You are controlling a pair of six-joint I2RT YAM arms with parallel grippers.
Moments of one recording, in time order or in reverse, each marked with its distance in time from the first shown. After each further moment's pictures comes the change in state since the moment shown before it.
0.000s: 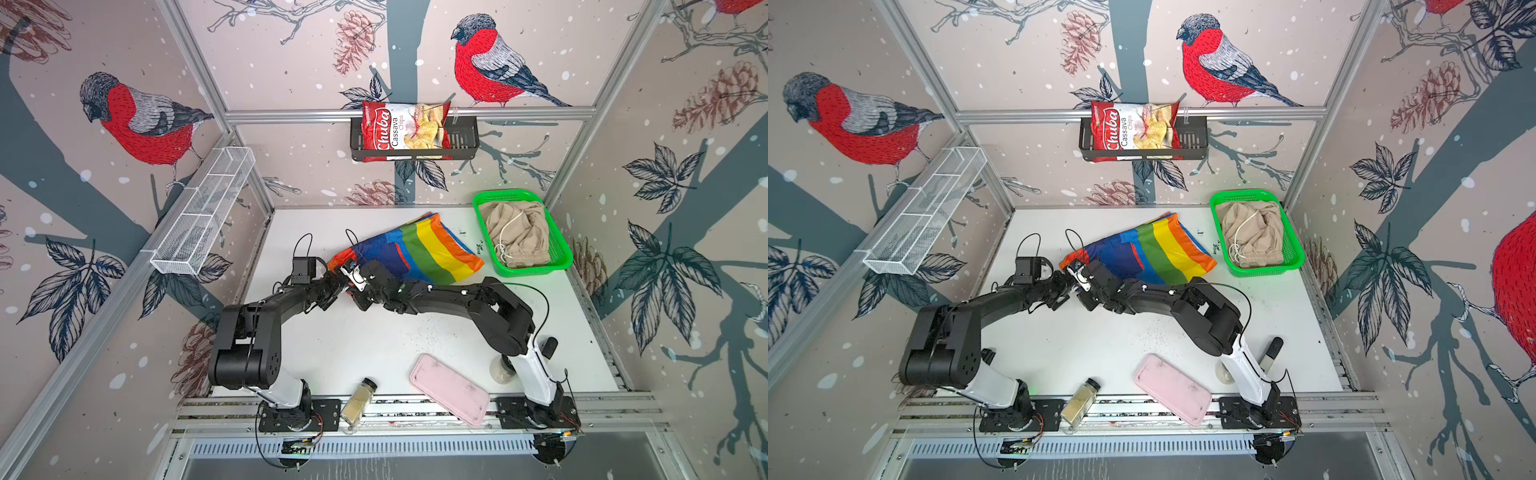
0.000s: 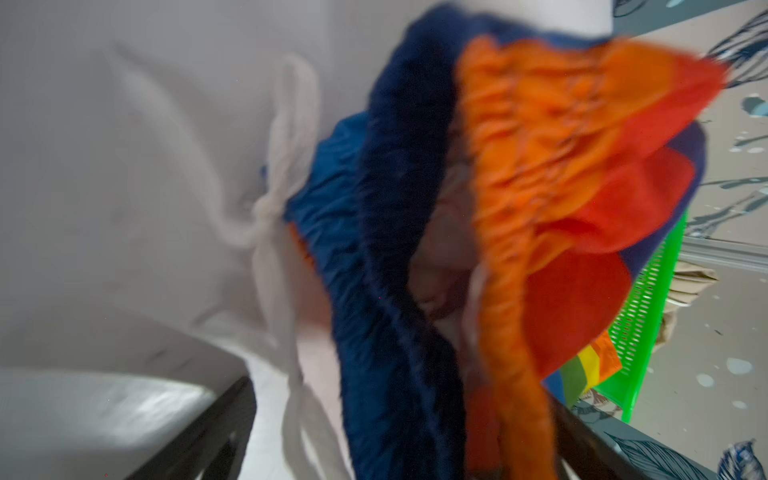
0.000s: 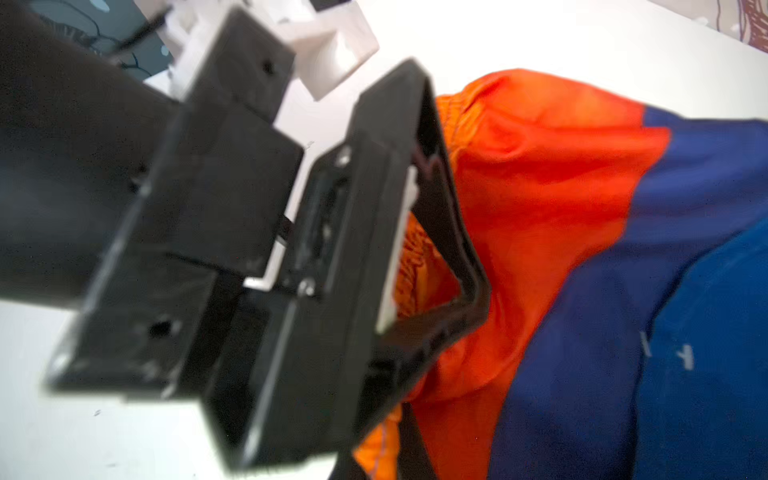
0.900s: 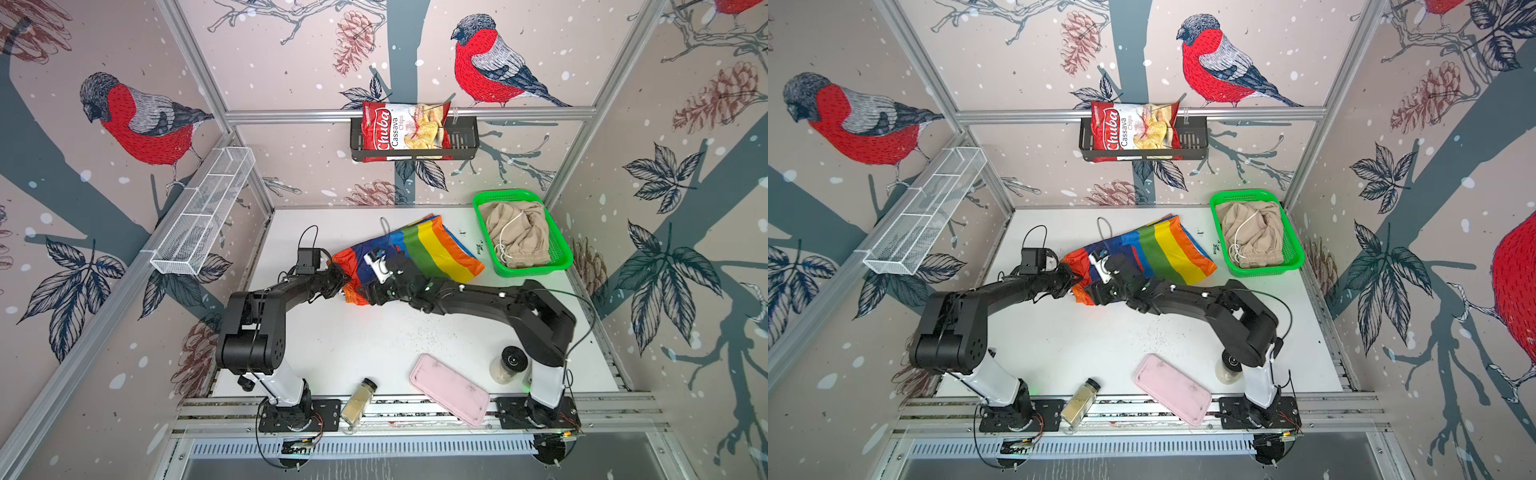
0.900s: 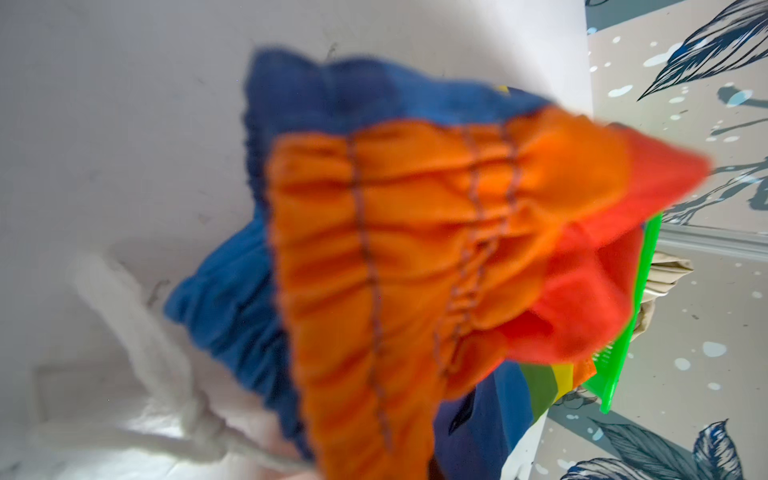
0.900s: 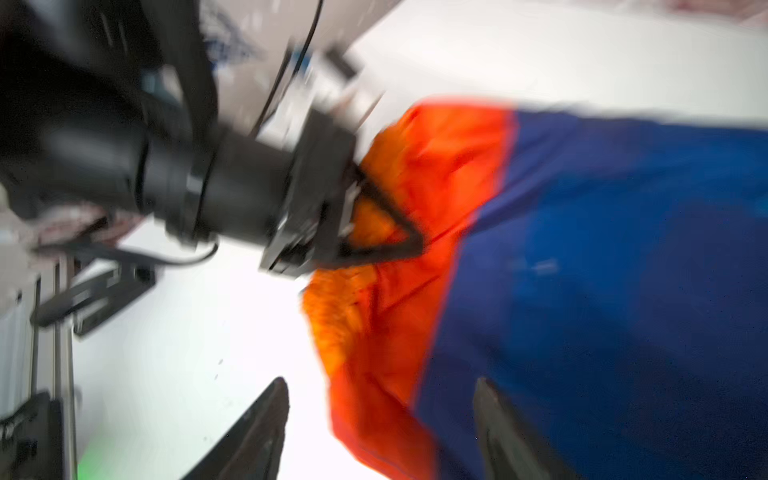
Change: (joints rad) left arm -0.008 0.077 0.132 -0.073 0.033 0.042; right arm -0.099 -0.292 -0.260 0.073 -0.054 0.181
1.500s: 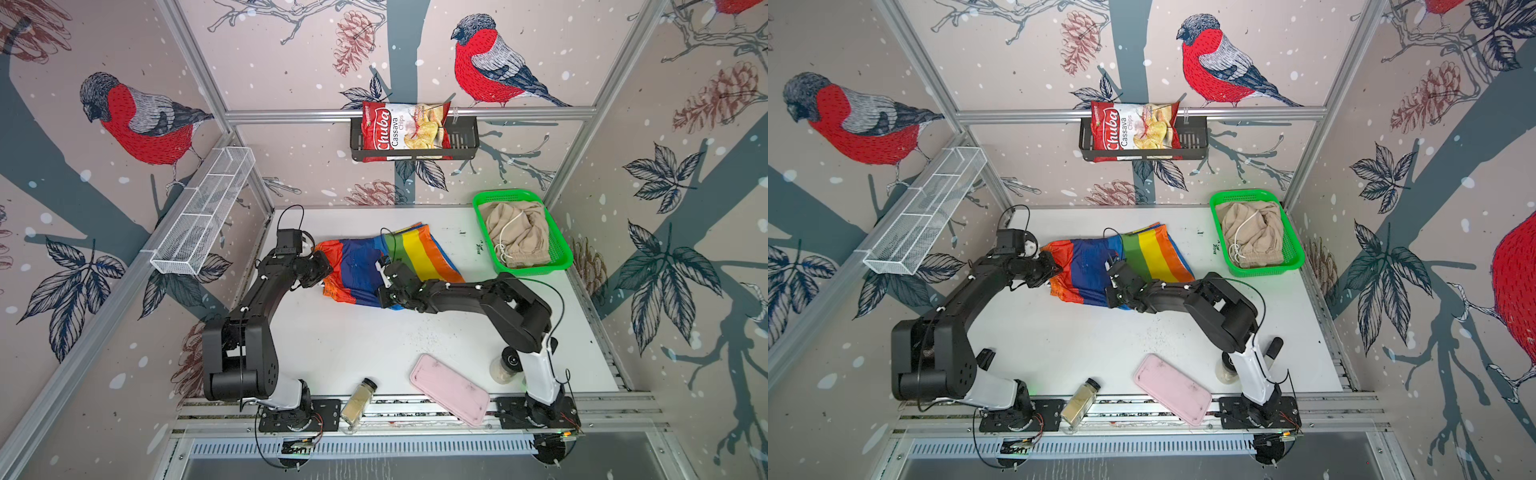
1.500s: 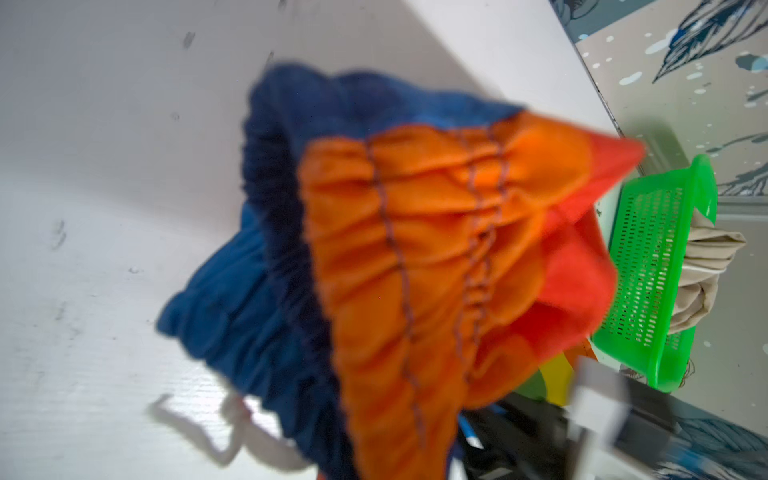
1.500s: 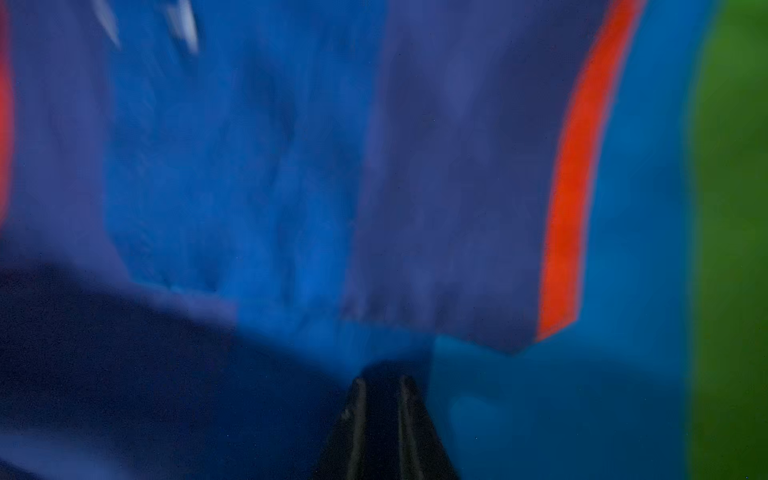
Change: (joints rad) left arm 0.084 -0.166 0.244 -0.480 -0.090 0.271; right arm 0.019 0.256 0.069 -0.054 0.014 0.203
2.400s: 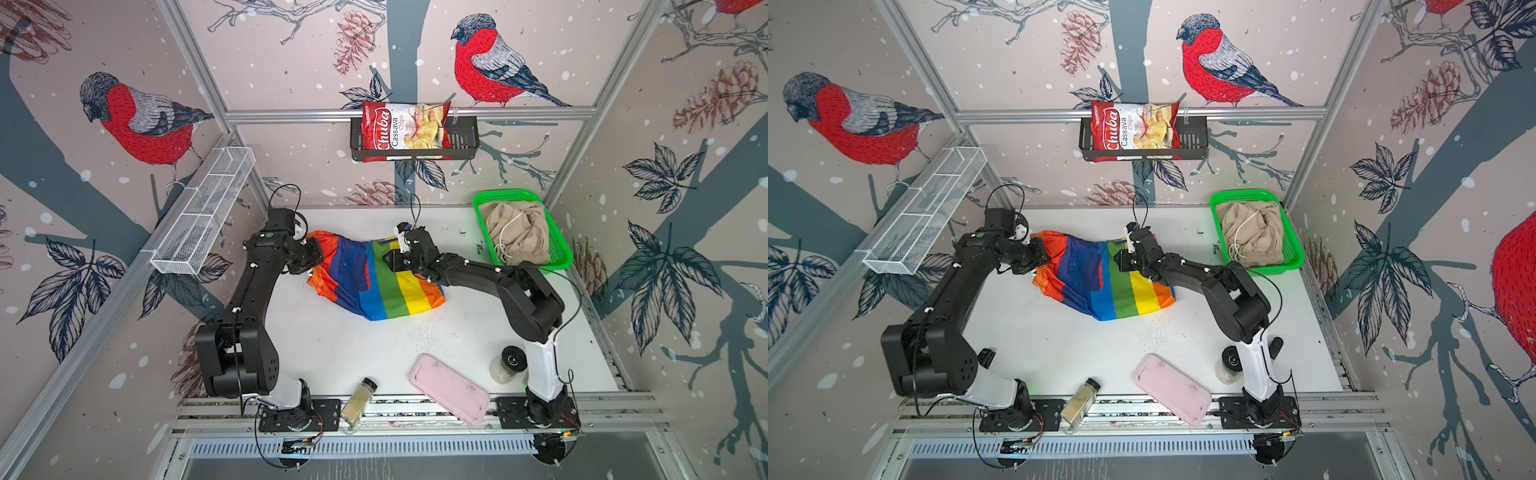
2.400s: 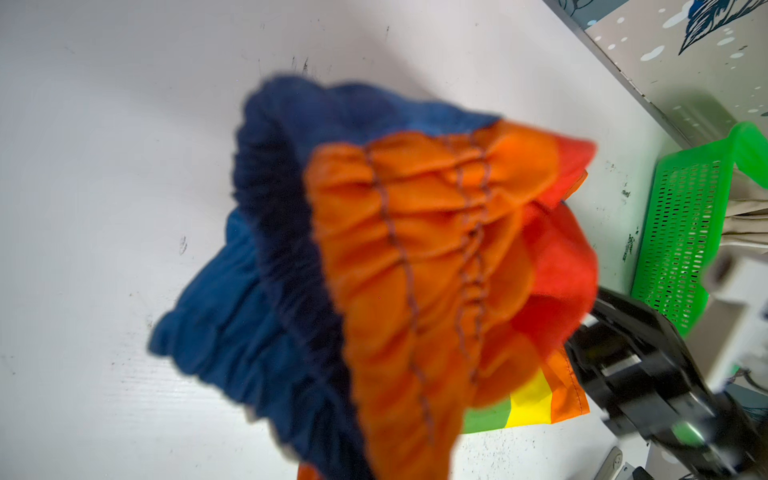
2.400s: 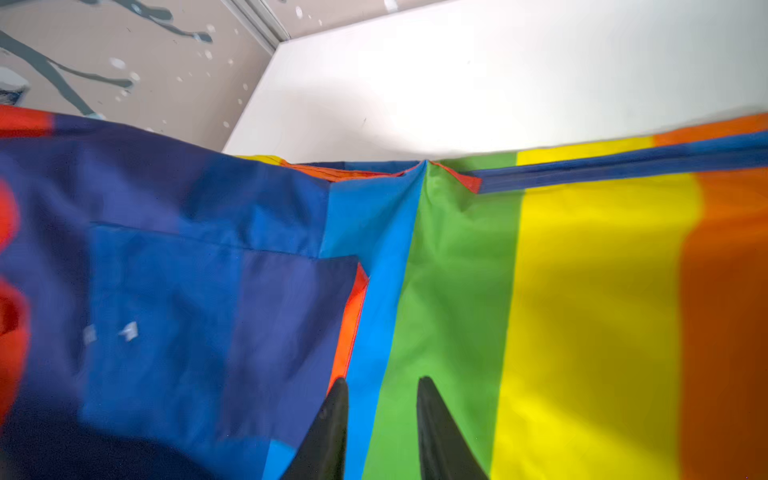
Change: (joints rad) left arm 0.013 0.027 0.275 -0.337 -0.093 0.147; right arm -0.215 -0.008 0.154 0.019 -0.122 0.037
